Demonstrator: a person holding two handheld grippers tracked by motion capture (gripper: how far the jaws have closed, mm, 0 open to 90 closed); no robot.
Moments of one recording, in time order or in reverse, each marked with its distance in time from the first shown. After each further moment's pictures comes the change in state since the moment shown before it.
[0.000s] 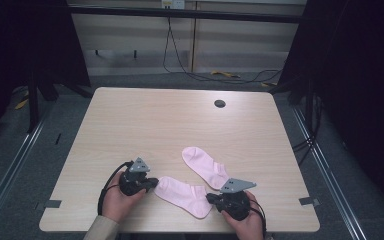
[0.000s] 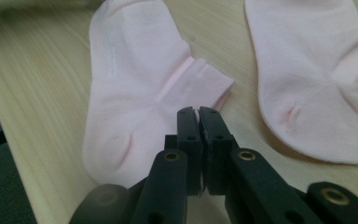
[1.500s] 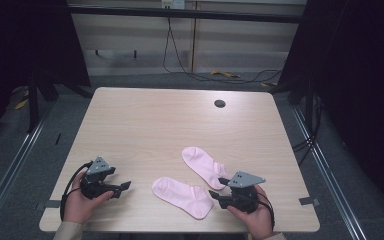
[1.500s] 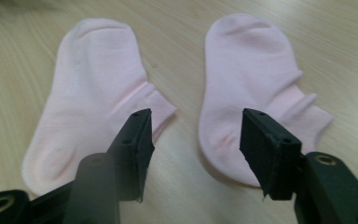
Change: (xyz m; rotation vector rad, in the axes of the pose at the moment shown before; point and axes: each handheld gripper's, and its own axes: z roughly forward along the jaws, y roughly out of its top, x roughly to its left) left arm 0.051 -0.047 -0.053 -0.129 0.128 -0.047; right arm -0.023 0.004 -0.007 -0.088 -0.044 -0.095
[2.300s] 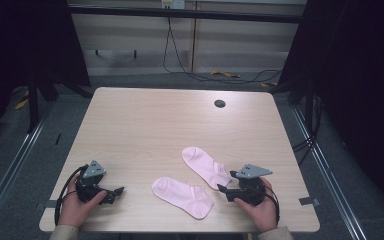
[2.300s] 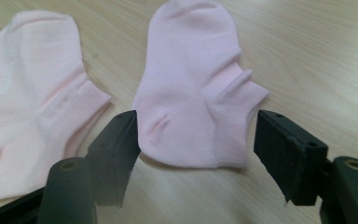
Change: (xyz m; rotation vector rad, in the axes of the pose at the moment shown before) left arm 0.021 -0.025 -0.005 0.065 0.064 0.019; right arm -0.032 -0.005 -0.003 0.034 -0.086 0.067
